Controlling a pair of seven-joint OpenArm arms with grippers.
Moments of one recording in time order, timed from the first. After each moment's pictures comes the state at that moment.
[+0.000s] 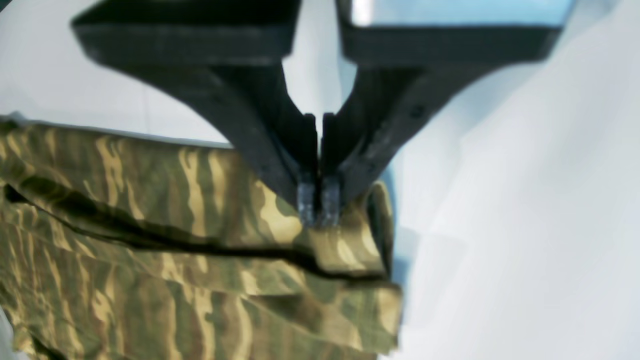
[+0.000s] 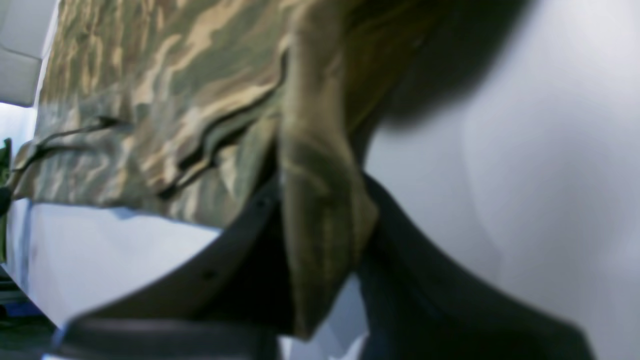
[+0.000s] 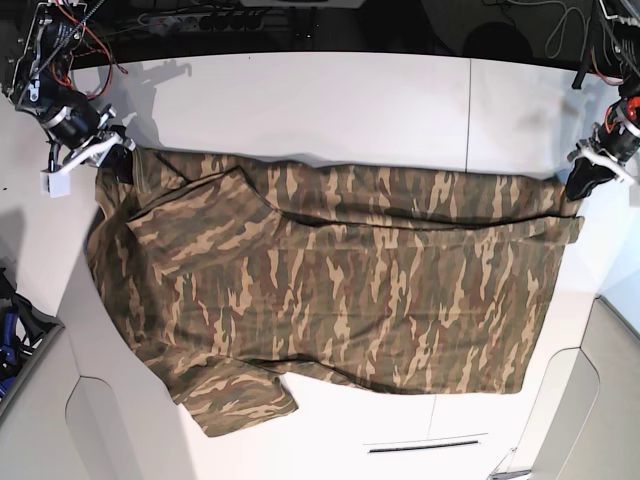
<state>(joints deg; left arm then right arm) 17.9 -31.7 -30.4 71.3 -51.4 -35.7 30.5 -14.3 10.9 27.1 83.5 45.7 32.6 -48.7</state>
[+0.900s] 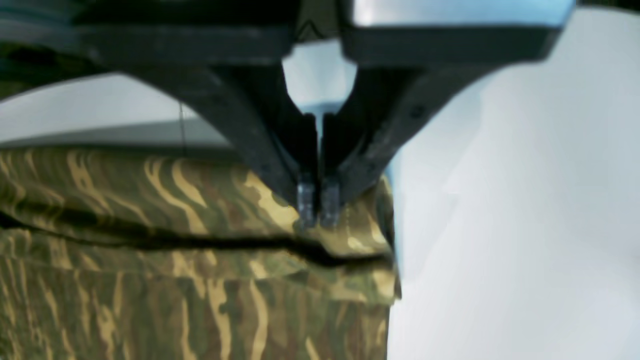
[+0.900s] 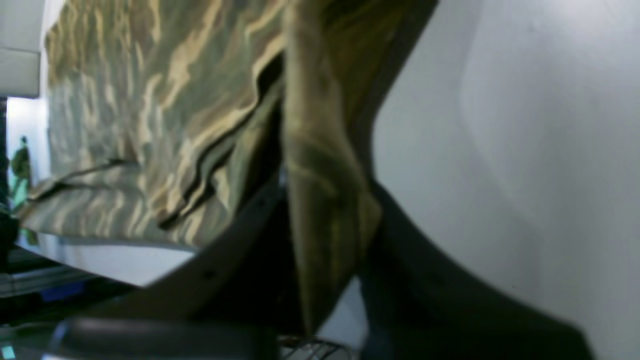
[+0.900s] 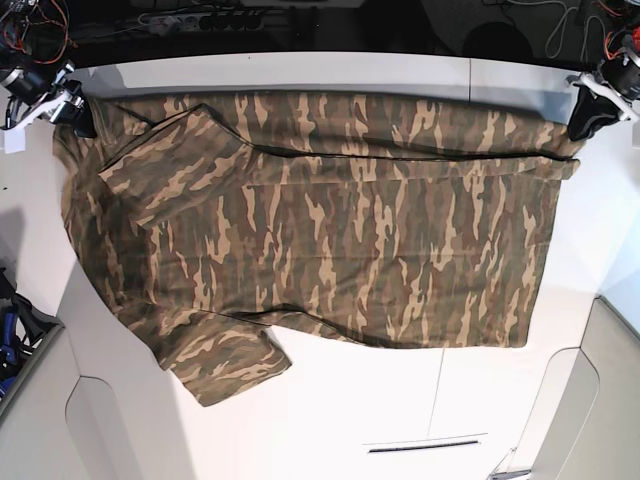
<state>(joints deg) 38.0 -25.4 -40.3 93.4 -51.6 -36.0 35.2 -23.7 17.7 35.5 83.9 60.9 33.3 -58.8</state>
